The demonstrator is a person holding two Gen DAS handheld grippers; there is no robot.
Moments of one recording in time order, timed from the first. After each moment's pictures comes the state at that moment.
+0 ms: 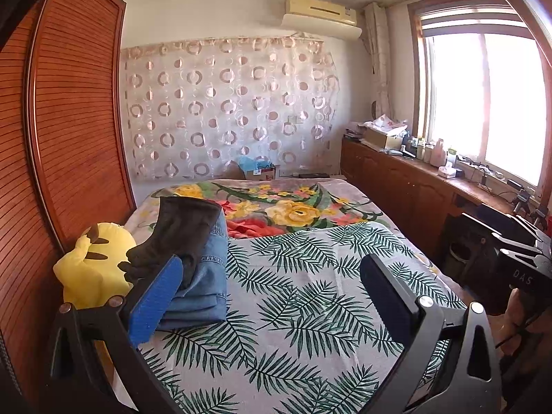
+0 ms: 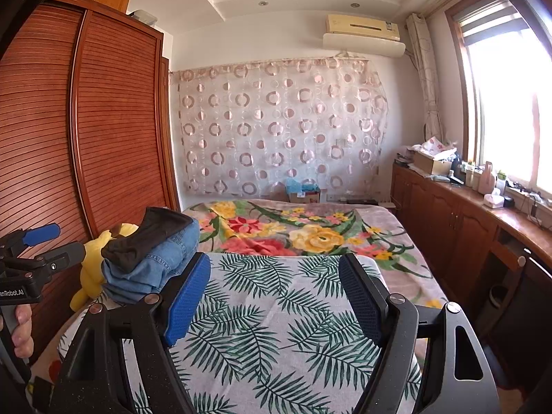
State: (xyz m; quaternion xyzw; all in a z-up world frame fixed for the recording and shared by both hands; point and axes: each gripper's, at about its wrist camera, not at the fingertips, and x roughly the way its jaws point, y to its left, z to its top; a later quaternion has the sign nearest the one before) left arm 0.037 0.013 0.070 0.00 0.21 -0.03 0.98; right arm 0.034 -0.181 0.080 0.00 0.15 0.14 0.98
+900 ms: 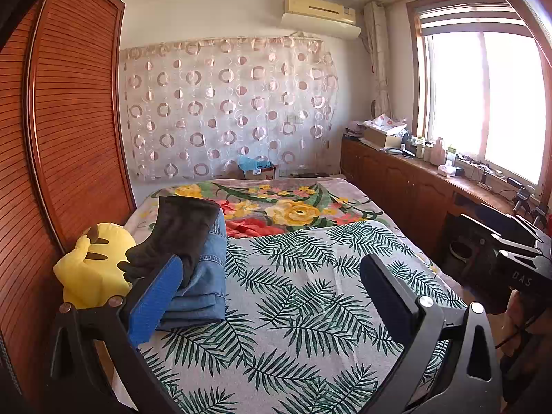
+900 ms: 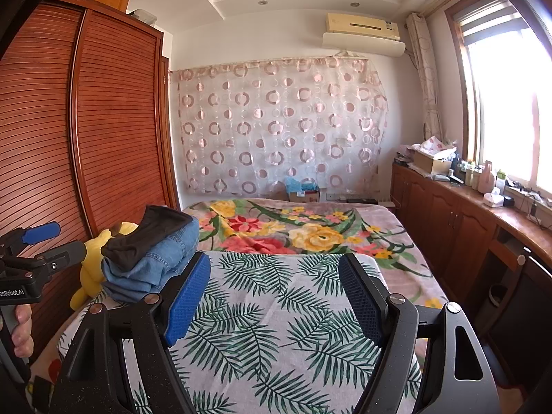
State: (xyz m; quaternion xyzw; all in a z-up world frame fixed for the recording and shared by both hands) left arm 0.037 0.012 0.070 0.00 0.21 -0.03 0.98; right arm 0.031 -0.183 0.073 0.00 0.15 0.14 0.98
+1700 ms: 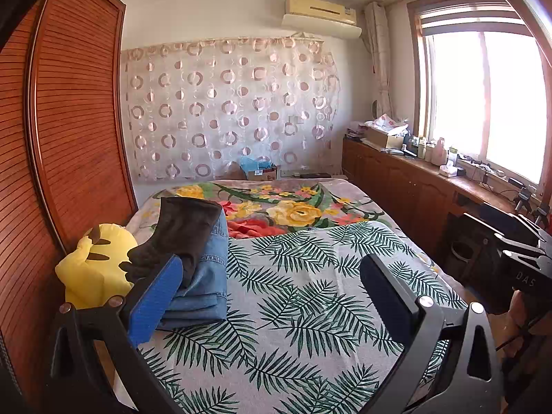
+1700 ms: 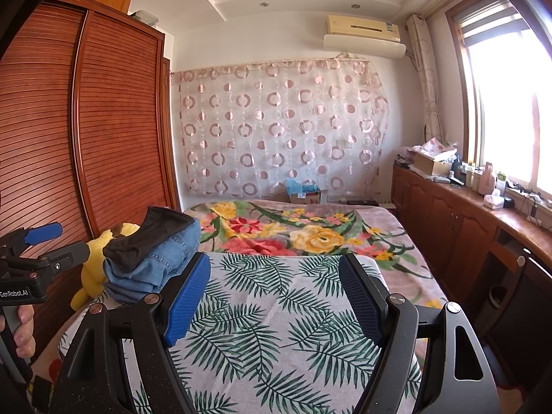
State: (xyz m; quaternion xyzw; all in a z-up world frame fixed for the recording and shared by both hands) left arm 0.037 0.012 0.069 0.00 0.21 -0.03 0.98; right arm 0.027 -0.184 0.075 0.00 0.15 0.14 0.98
